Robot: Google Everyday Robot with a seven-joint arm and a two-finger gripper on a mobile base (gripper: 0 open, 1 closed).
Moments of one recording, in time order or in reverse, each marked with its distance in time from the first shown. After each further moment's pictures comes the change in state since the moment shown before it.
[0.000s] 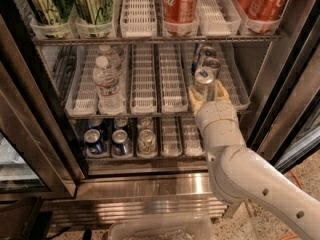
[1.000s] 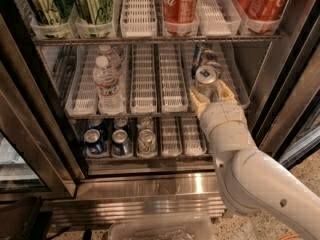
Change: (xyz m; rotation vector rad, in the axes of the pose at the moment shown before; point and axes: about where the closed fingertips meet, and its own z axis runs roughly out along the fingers) arm -0.024 -0.003 -0.026 -0.032 0.008 -0.023
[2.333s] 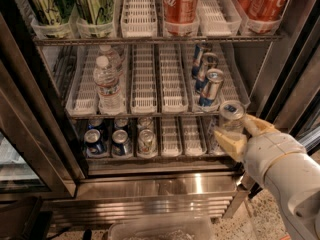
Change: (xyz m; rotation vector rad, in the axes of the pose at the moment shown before) arm 0.020 -0.035 -0.117 -0.186 0.278 -0.083
